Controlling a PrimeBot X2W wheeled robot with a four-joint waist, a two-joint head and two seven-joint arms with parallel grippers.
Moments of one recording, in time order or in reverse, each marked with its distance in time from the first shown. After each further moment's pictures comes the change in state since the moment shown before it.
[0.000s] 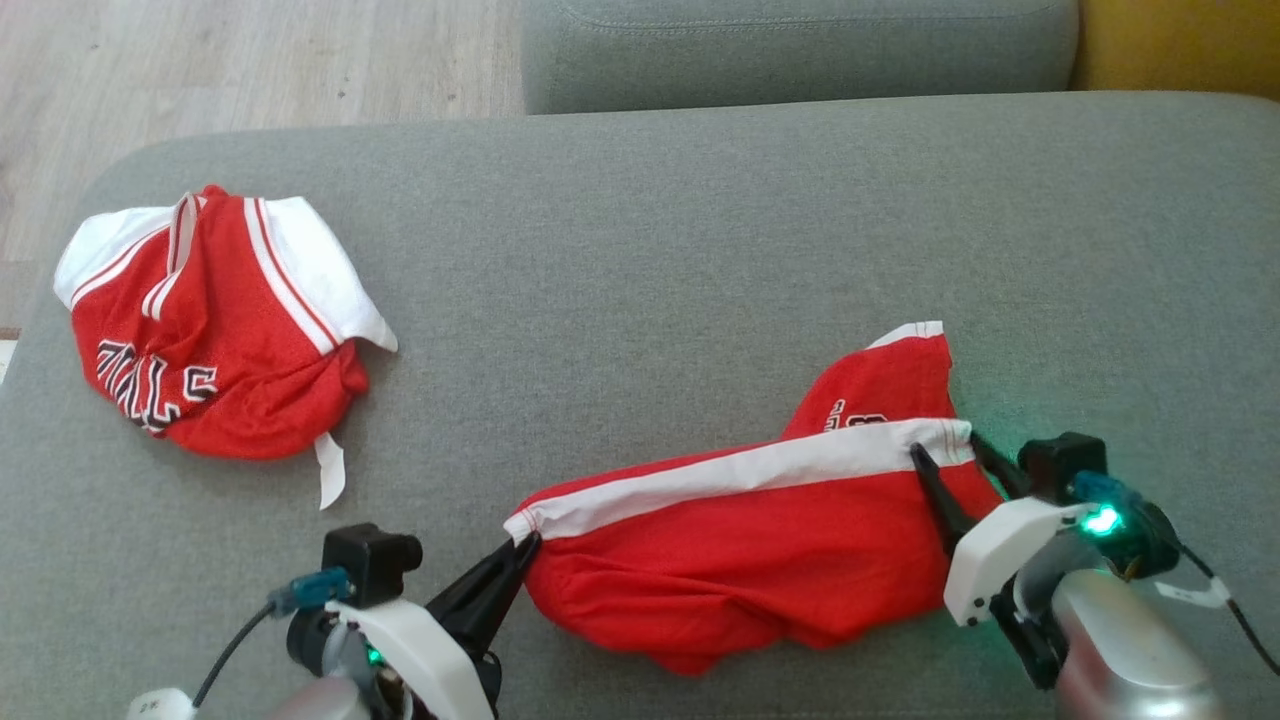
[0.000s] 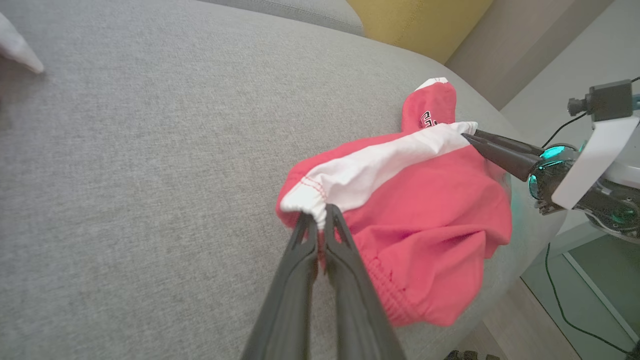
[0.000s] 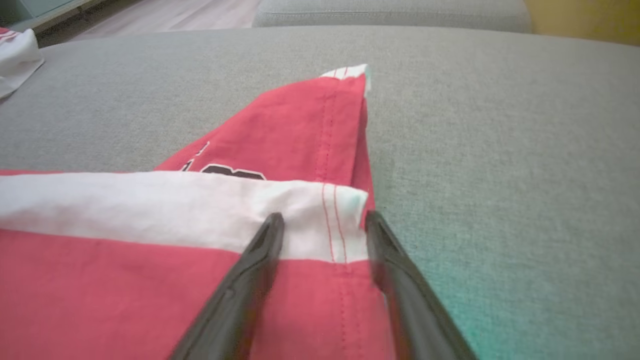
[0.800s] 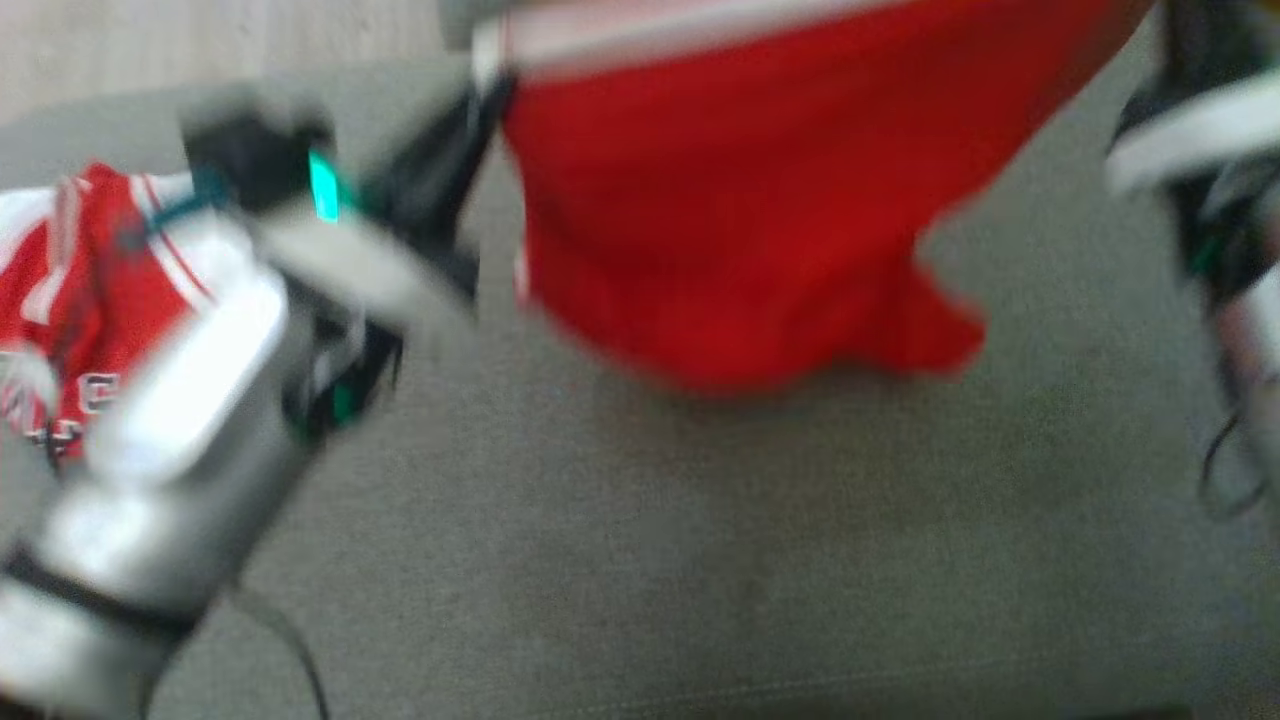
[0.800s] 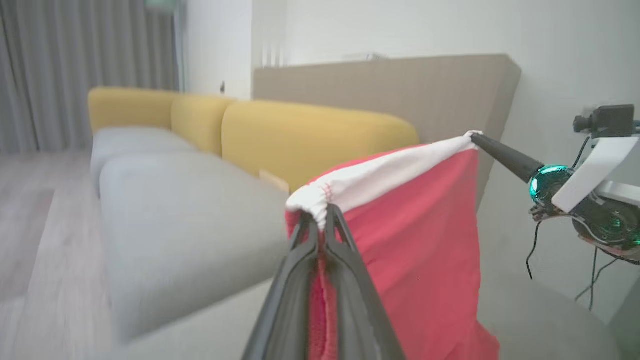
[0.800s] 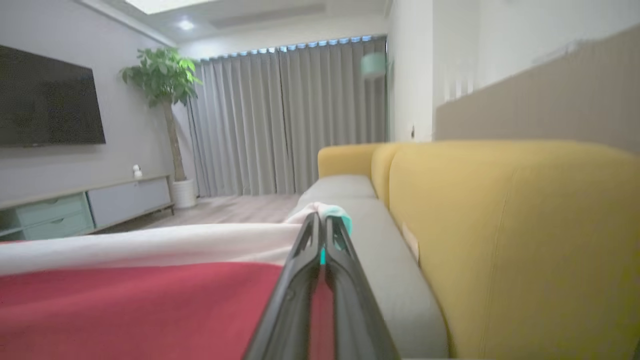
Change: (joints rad) left arm -0.512 -0.042 0.182 -0.052 0.123 -0.039 -0.010; right arm -0.485 -0.153 -0.045 -0.211 0.220 0.000 -0.091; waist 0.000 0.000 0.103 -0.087
